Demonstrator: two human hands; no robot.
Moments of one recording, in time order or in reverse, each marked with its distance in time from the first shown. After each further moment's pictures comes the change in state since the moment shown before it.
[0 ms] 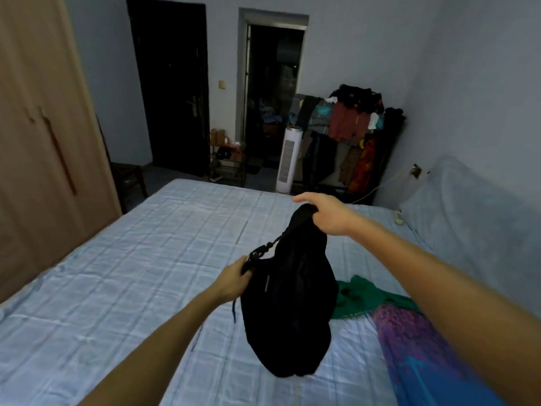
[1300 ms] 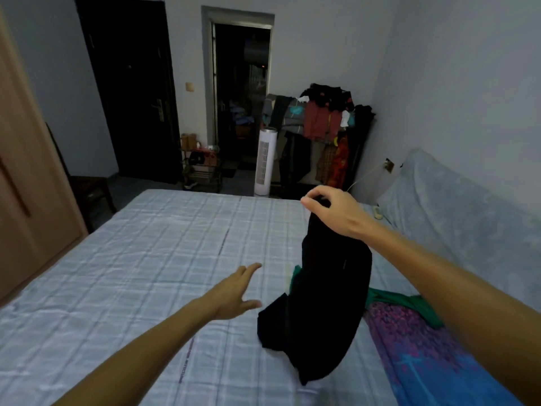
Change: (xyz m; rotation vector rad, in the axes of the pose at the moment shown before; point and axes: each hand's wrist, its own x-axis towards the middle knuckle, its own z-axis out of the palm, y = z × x) left_hand 0.055 -0.019 -0.002 0.386 -0.272 0.352; right_hand 0.020 0.034 -0.009 0.124 0.368 -0.026
